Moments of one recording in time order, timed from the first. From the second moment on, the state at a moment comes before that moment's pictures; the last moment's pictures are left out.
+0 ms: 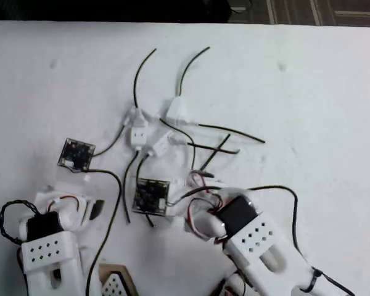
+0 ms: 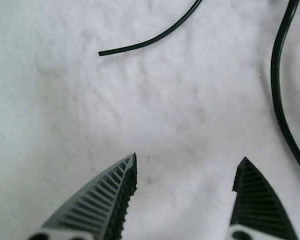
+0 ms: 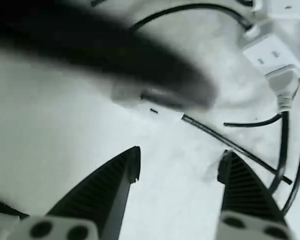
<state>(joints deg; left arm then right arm) -23.6 -70.1 81.4 61.2 -31.3 -39.9 -52.7 57.5 72.3 52.6</state>
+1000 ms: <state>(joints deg) -23.6 -70.1 81.5 61.2 -31.3 -41.8 -13.0 60.3 39.7 57.7</state>
